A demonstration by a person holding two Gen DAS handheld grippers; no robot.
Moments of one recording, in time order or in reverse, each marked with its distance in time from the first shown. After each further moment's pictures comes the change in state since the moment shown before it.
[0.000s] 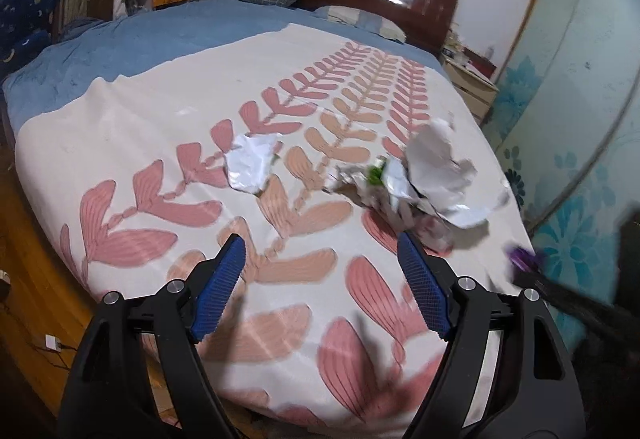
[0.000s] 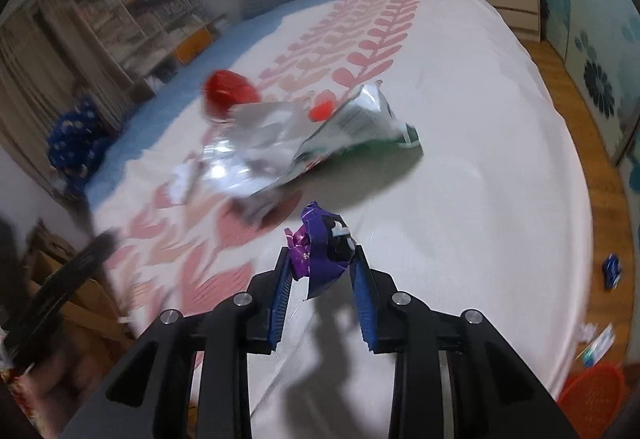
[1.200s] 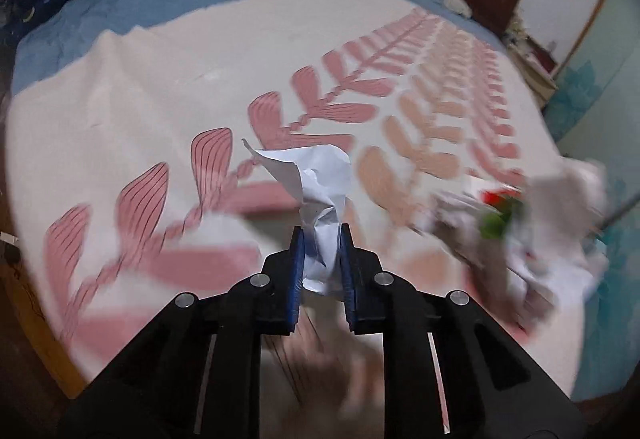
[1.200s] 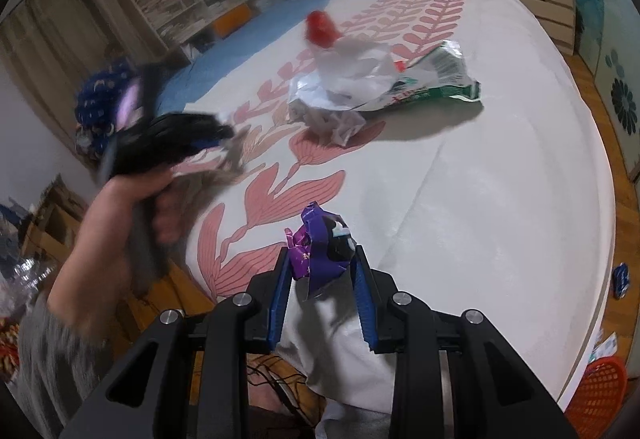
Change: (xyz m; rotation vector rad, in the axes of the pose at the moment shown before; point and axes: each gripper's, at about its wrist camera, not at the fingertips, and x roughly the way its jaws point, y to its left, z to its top) left arm 0.073 0.027 0.039 -0.108 0.149 0.118; right arm -0.013 0.035 -0.052 -0.102 0.044 0.045
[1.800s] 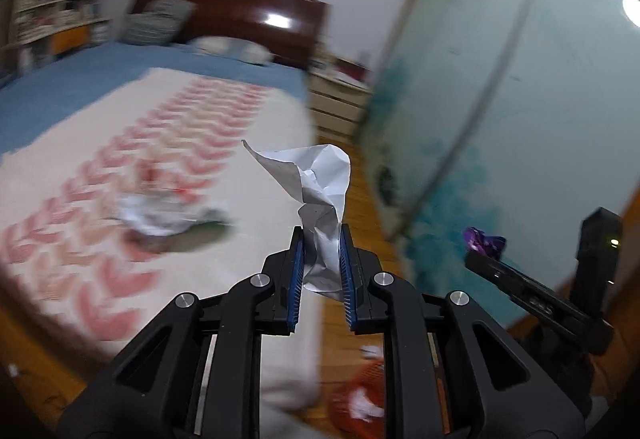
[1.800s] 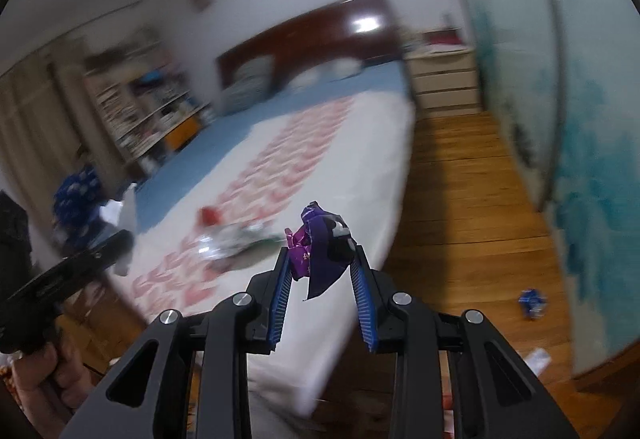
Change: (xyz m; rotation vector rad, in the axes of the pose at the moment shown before) left arm -0.244 -0.273 -0.126 0.318 -0.180 -0.486; right arm -0.312 -0.175 -0.007 0.133 -0.369 -0.226
